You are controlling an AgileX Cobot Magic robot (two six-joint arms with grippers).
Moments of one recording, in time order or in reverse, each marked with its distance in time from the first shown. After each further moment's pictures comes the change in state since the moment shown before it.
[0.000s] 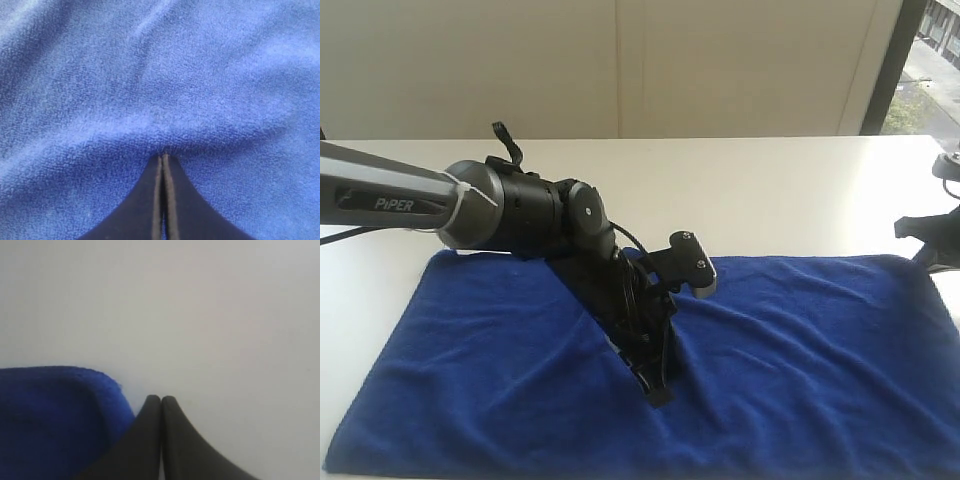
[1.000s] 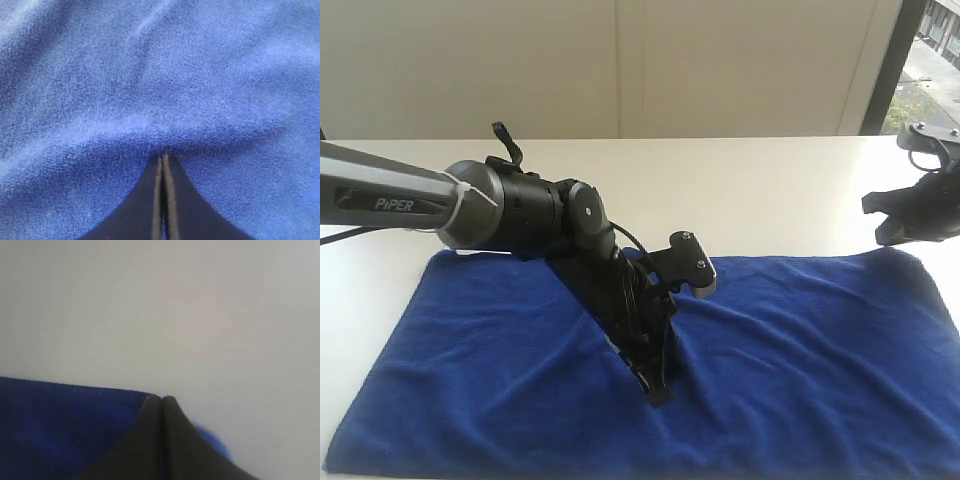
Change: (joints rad) left arm 0.000 0.000 0.000 -0.002 -0.002 0.000; right arm 0.083 -0.041 -0.035 0.065 0.039 -0.059
